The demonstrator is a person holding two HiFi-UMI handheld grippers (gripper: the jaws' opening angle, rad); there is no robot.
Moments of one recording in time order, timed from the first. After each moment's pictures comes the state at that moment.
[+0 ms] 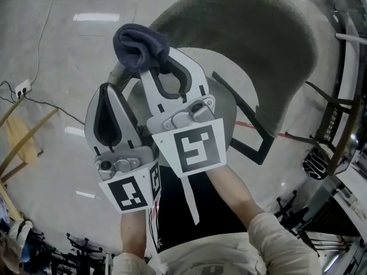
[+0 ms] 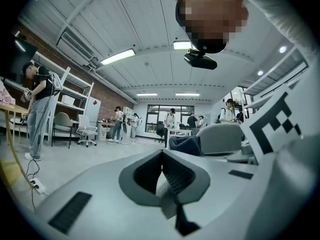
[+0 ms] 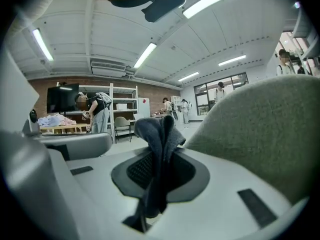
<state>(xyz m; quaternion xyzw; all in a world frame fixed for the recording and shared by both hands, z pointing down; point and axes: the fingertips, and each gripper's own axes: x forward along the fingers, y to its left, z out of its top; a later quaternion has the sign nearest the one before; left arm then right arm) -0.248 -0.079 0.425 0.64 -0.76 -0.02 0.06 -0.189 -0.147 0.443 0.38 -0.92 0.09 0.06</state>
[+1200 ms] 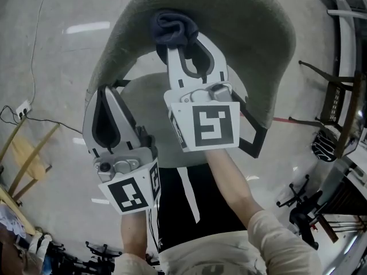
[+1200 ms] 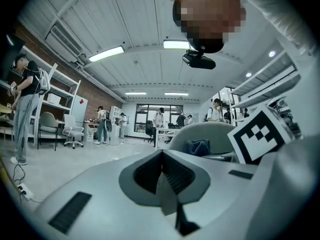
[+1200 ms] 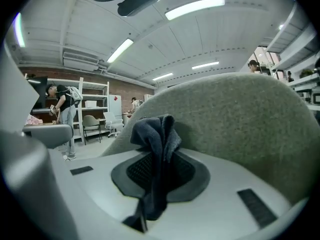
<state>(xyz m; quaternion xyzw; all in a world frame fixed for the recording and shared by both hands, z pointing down) -0.197 -0.107 0.422 0.69 -0.72 0.00 0.05 -0.078 -0.206 0.456 0.52 -0.84 0.09 0.07</state>
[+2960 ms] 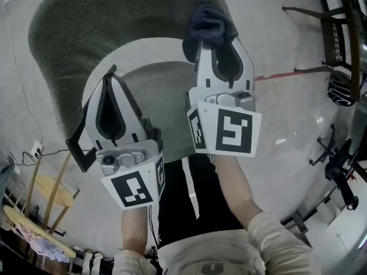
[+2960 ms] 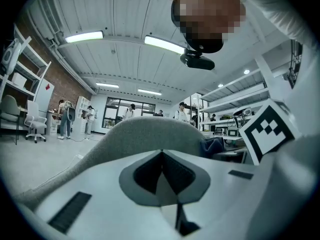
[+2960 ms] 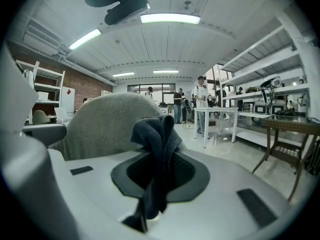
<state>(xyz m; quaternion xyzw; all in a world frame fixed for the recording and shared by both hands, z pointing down) -0.062 -0.122 0.429 0.81 -0.58 0.00 0.06 0.125 -0.147 0.453 0.73 -0.67 0.08 0.09</state>
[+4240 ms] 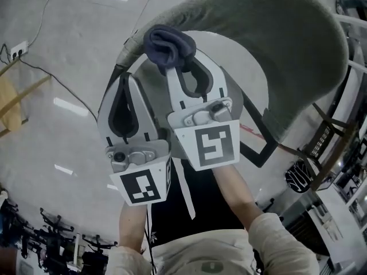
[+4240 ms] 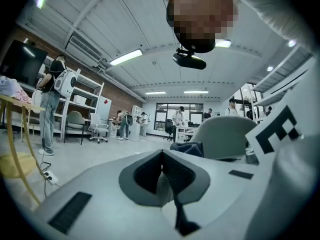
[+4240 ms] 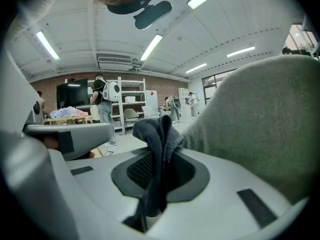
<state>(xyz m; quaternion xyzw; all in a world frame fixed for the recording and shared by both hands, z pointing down) -0.242 -0.033 0.460 0.60 -0.80 -0.01 0.07 -0.186 -0.100 0.494 0.33 -0.93 0.10 0.11</state>
